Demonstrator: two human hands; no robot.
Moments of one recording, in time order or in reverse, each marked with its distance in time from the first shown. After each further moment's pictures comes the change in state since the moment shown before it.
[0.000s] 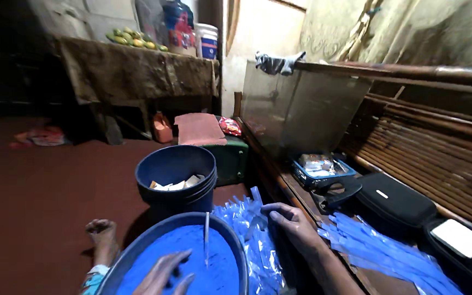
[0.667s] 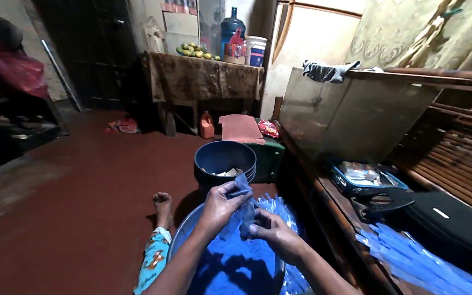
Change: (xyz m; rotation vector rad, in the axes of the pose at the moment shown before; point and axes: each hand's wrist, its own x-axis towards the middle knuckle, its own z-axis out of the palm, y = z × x) left_hand 0.077 0.086 -0.012 -0.506 -0.067 -0.241; right_hand 0.006 -0.006 0.131 0.267 -0.391 0.251
